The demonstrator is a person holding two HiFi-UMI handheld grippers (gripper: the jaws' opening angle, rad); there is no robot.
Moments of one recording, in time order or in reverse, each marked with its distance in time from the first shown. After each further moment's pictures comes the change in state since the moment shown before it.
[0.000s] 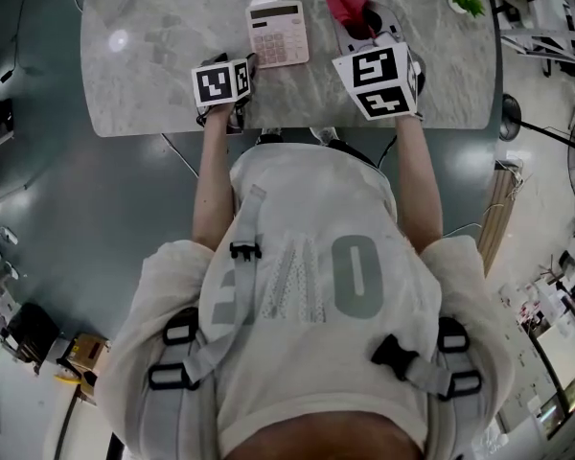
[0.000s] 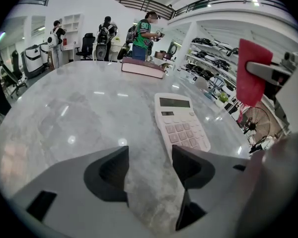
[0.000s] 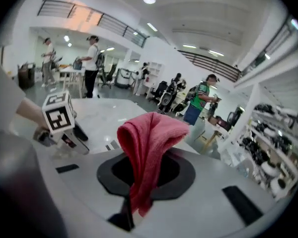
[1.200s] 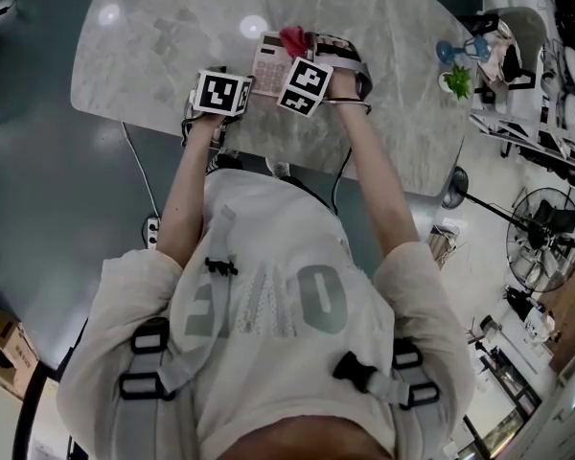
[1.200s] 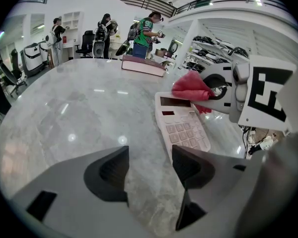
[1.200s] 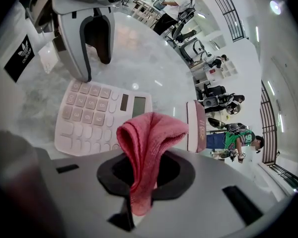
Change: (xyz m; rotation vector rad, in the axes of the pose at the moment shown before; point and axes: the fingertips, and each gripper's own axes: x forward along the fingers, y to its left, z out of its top) left arm 0.004 0.006 0.002 0.002 0.026 -0.006; right arm 0.153 0.076 -0.067 -0.934 0.367 0.145
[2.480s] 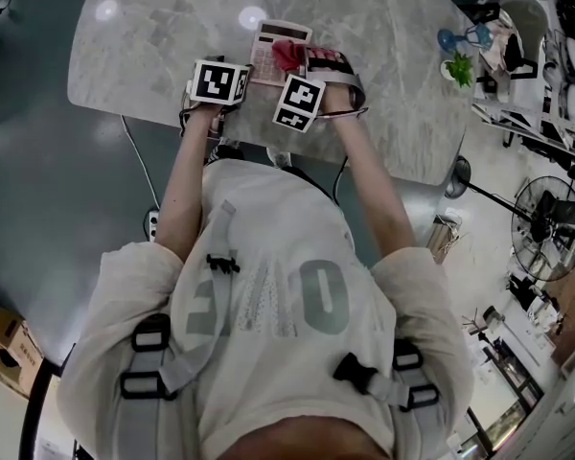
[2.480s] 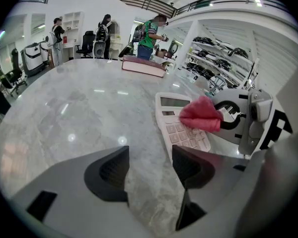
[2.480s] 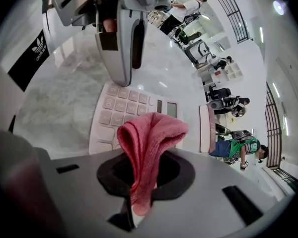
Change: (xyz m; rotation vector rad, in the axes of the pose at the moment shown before) left arm -0.002 0.000 0.001 -0.004 -0.006 -0.002; right arm -0.019 0.057 0.005 -0.032 -0.018 0.044
